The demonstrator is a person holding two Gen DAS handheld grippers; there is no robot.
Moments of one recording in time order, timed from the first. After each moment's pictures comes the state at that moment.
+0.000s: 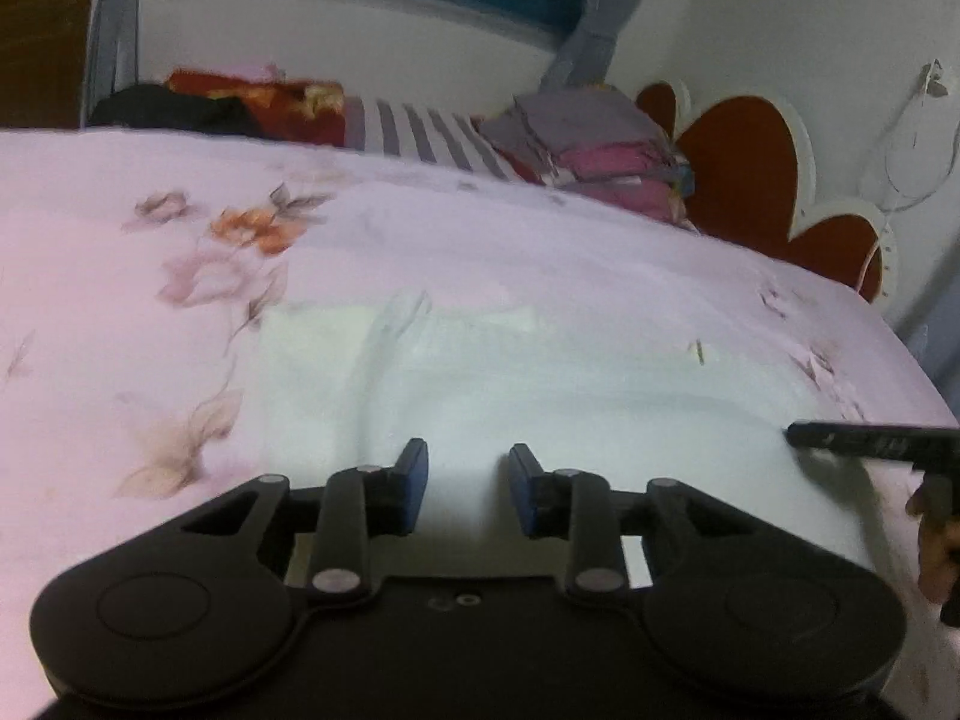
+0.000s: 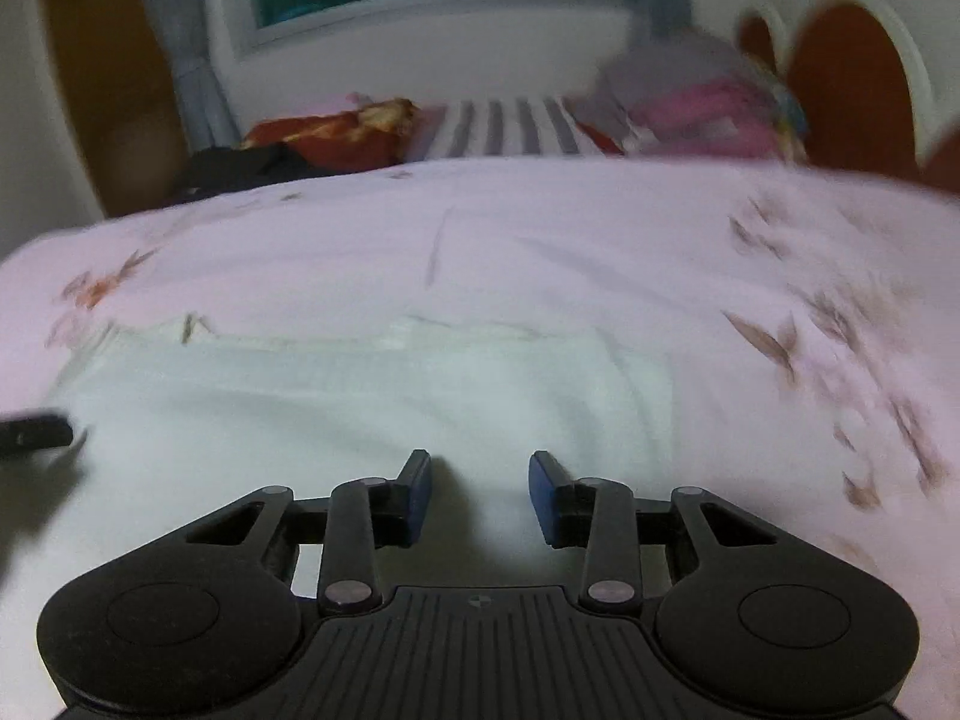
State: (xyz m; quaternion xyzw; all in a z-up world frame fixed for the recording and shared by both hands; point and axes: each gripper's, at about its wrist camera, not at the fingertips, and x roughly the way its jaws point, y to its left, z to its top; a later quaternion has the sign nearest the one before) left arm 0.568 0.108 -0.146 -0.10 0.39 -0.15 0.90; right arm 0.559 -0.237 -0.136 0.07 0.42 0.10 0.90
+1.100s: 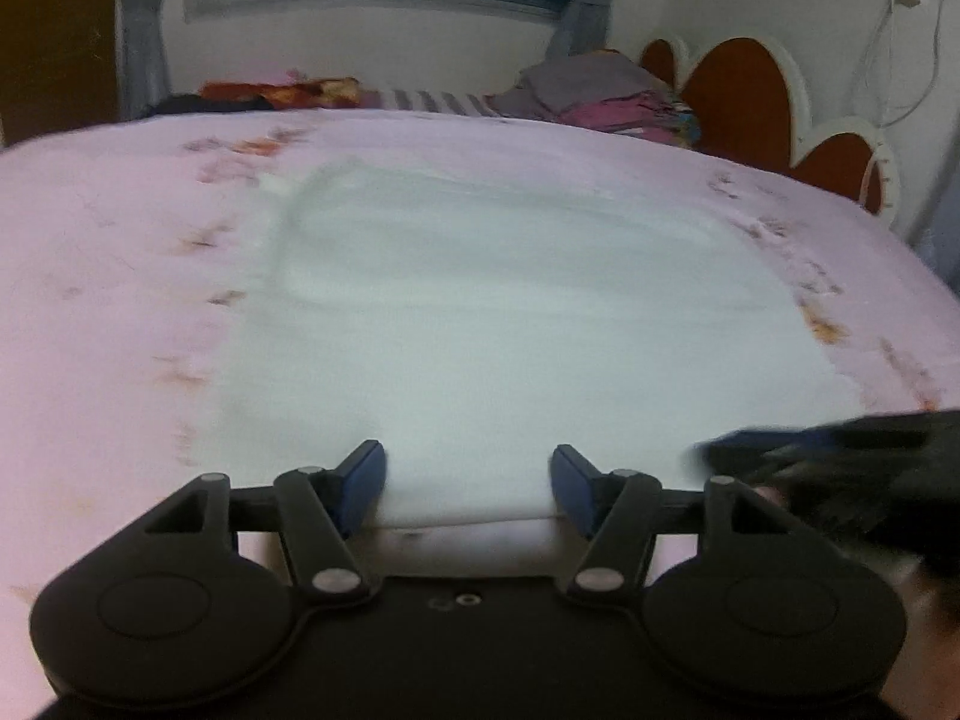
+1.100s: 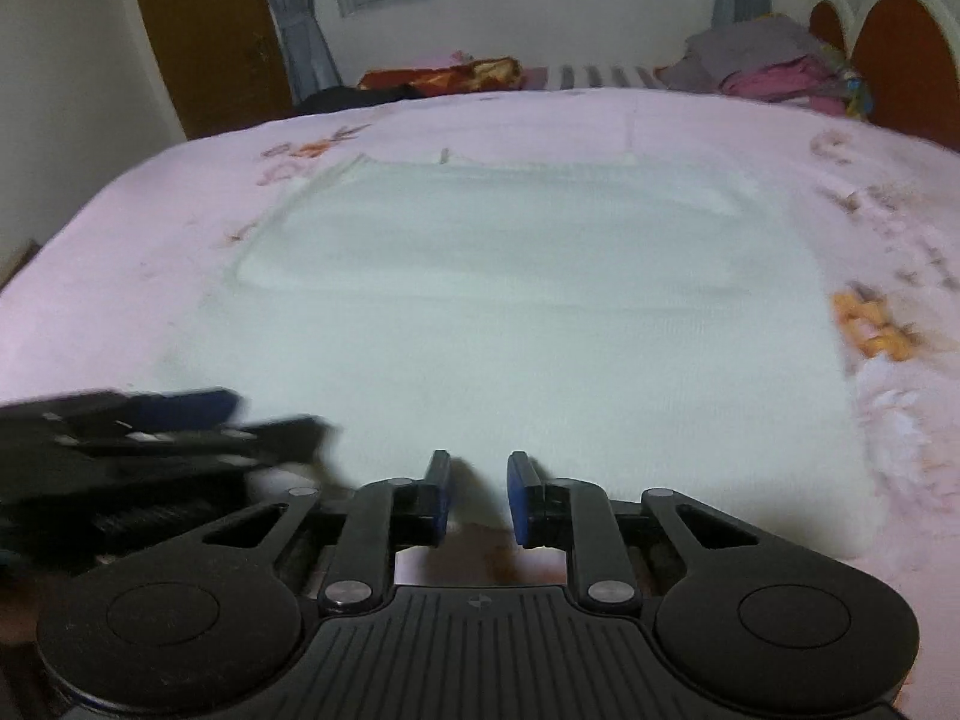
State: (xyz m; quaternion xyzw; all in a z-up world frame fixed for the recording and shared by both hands) left arm 0.413 0.043 -0.151 -0.03 0.38 -0.08 0.92; right arm 0.396 -0.156 -0.127 0.04 0.43 0.16 0.89
